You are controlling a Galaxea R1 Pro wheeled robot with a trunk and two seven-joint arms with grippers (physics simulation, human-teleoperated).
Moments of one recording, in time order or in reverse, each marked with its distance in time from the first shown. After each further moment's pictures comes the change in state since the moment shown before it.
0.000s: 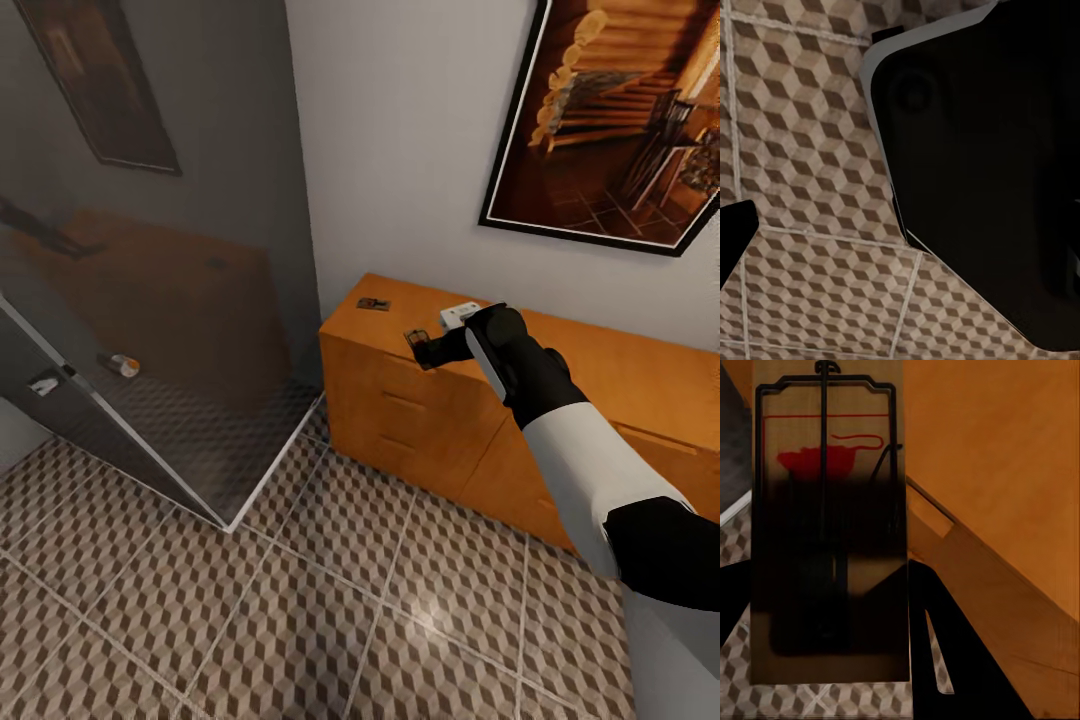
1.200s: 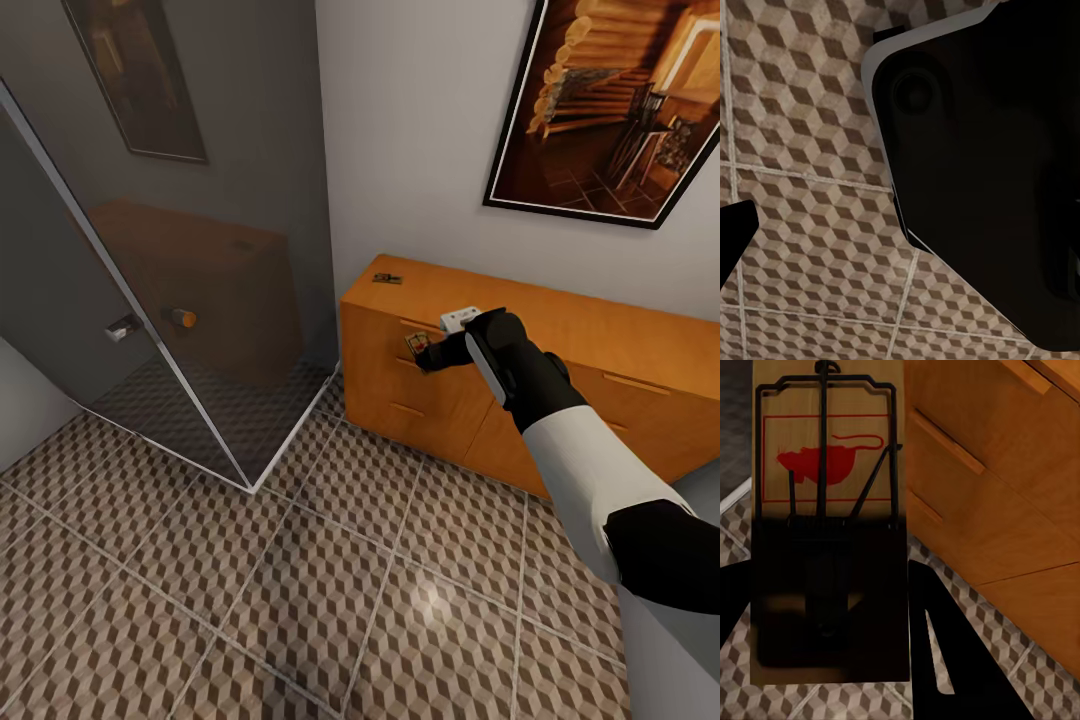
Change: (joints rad) left arm 0.000 0.002 0.000 0.000 0.000 0.000 0.000; right arm 0.011 -0.002 0.000 0.007 0.003 -0.003 -0.001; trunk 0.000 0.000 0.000
